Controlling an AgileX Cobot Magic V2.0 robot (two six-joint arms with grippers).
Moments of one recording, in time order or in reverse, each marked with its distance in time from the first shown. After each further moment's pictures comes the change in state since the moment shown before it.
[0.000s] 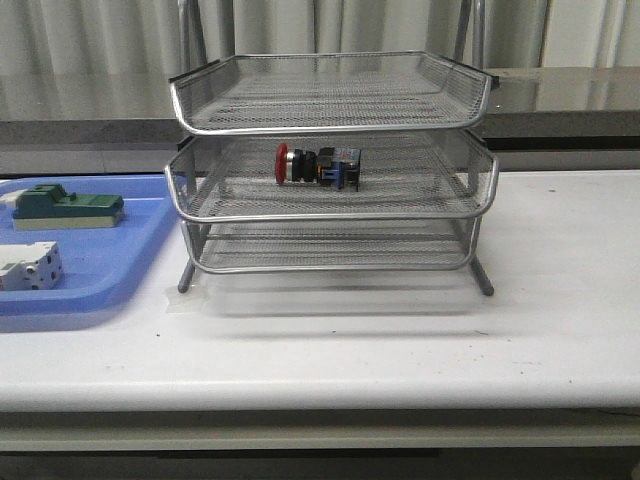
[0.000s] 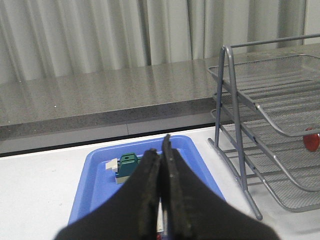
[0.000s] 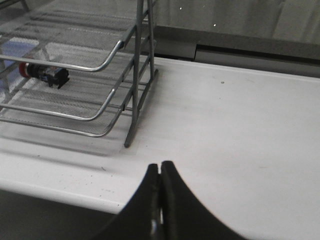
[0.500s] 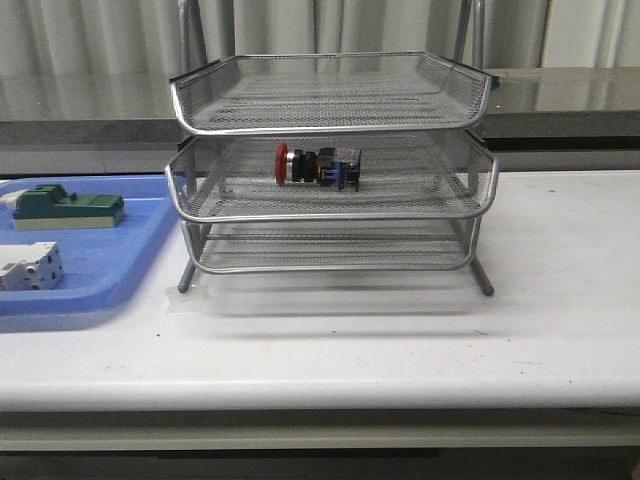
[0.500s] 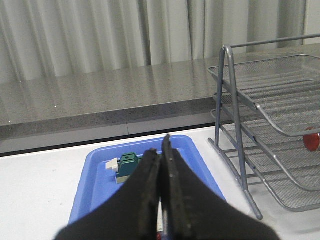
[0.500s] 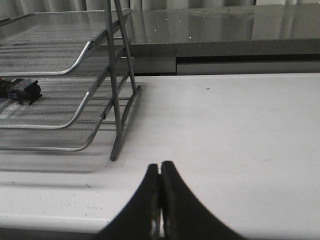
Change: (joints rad) left arm 0.000 -0.002 0.000 0.000 0.000 0.000; right arm -0.122 -0.163 0.344 0.092 -0.316 0.000
